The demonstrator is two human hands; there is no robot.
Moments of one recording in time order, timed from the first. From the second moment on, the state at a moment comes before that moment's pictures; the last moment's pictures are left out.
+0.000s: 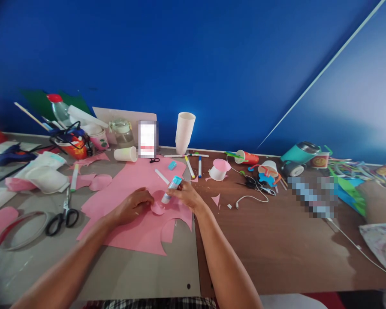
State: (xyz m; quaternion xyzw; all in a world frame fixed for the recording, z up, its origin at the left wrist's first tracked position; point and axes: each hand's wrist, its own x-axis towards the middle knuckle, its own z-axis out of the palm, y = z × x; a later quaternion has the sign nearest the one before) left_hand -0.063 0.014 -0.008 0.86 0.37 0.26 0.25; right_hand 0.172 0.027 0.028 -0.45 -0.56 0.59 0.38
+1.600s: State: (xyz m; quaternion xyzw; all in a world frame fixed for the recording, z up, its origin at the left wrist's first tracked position) left_hand -0.054 -0.002 0.007 0.53 0.33 0.39 0.67; right_hand 0.126 0.021 0.012 -0.47 -0.38 0.61 0.52
